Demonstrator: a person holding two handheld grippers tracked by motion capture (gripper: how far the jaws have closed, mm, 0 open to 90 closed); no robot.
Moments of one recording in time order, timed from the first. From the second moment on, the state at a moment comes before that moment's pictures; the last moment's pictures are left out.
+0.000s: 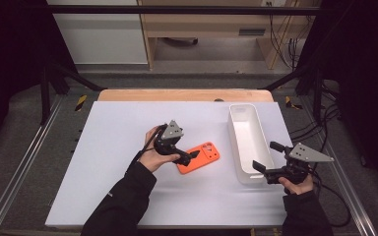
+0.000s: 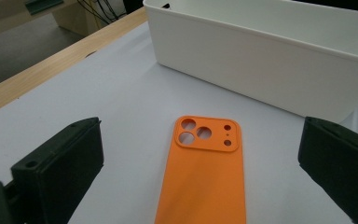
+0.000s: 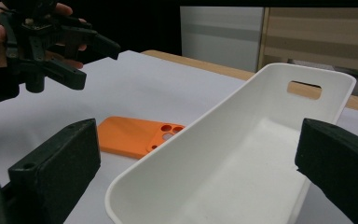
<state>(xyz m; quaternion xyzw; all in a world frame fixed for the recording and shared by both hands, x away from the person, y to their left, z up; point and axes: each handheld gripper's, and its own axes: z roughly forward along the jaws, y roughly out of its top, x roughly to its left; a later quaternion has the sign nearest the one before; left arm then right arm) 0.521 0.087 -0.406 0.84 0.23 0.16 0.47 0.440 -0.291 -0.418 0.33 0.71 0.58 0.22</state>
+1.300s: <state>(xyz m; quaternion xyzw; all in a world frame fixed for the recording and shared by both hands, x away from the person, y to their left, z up) 0.550 0.056 -0.437 0.87 0.22 0.13 0.41 0.440 -0.291 -0.418 0.33 0.71 0.58 0.21</state>
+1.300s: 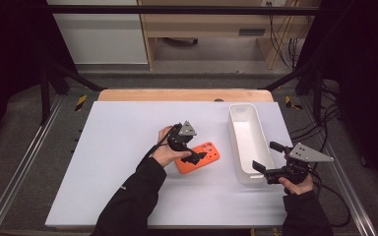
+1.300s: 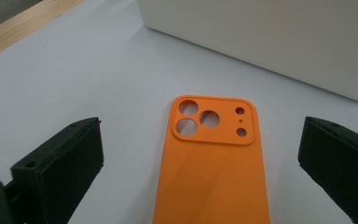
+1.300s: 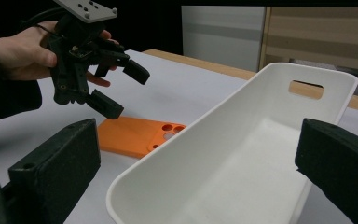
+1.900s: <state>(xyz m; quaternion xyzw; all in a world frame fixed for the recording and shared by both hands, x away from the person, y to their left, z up) 0.554 0.050 -0.456 0.89 0.22 0.11 0.37 0.440 -0.291 -0.418 0.33 0.71 0.58 0.21</state>
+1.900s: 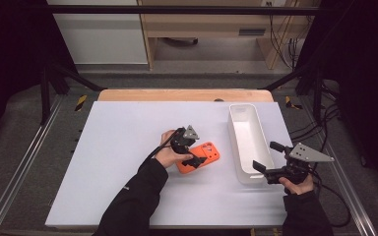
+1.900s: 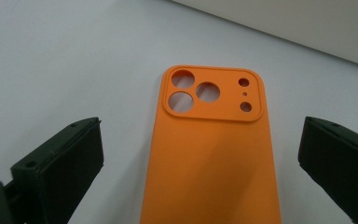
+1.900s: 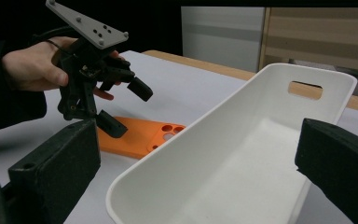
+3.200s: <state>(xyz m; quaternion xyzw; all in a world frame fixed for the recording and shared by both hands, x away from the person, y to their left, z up) 0.557 0.045 -0.479 0.91 0.22 0.08 0.33 0.440 -0.292 -0.418 0.33 0.71 0.58 0.22</state>
